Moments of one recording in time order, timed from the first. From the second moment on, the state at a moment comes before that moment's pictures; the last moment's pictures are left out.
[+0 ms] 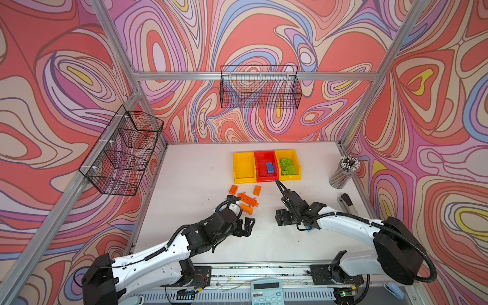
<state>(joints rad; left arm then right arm) -0.99 0.91 0.51 -0.27 -0.19 -0.73 0.70 1.39 0.68 -0.42 0.09 0.54</state>
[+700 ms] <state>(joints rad) -0.99 0.95 0.48 -0.29 -0.22 -0.73 0.70 1.49 0.72 -0.40 0.14 0.52</state>
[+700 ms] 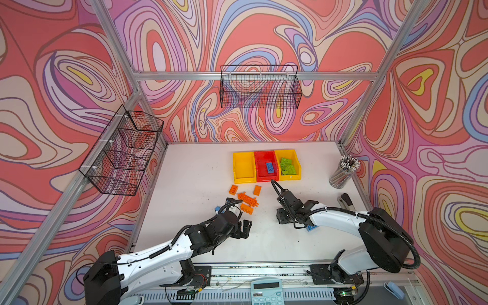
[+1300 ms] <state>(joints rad) -0.99 0.97 0.48 -0.29 -0.26 -0.70 0.65 1.81 1.36 -0.49 0.25 0.37</state>
